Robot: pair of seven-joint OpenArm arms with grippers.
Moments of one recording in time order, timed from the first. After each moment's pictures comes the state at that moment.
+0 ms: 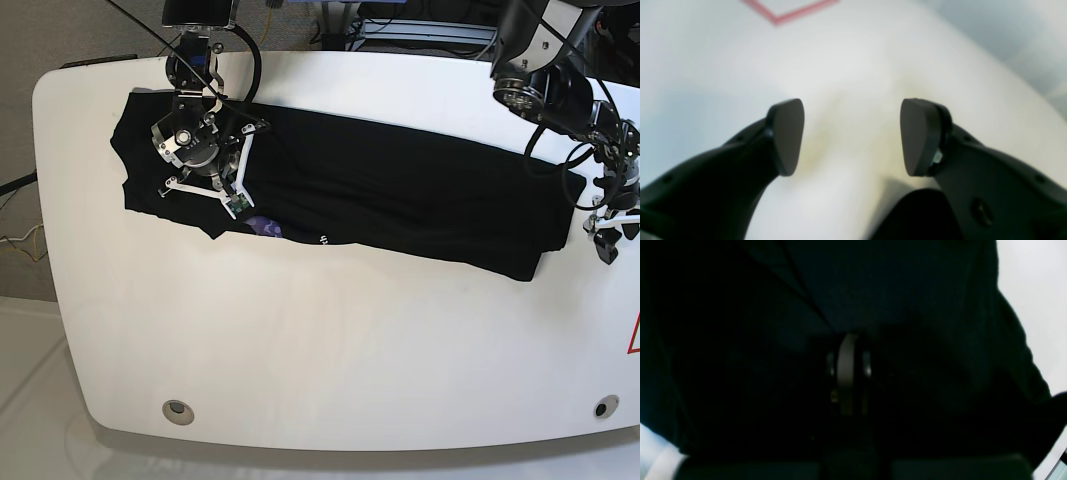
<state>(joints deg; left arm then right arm) -22.9 -11.0 -72.3 53.7 7.8 -41.2 11.5 -8.4 -2.4 6.7 97.8 -15.0 38.6 -58.7</state>
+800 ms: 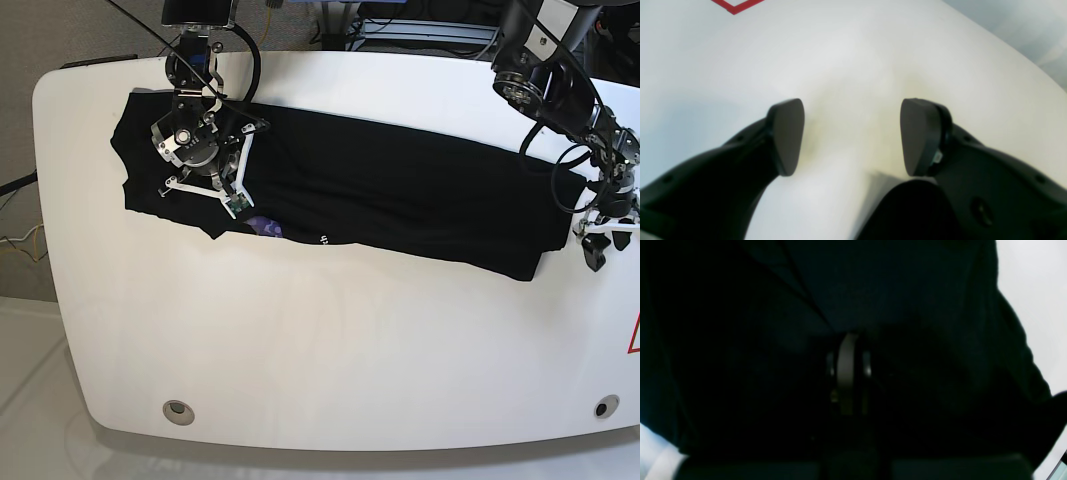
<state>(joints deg) -21.4 -11.3 -67.2 53.0 7.4 -41.6 10.6 -8.4 -2.4 6.8 97.8 -15.0 38.5 -58.4</state>
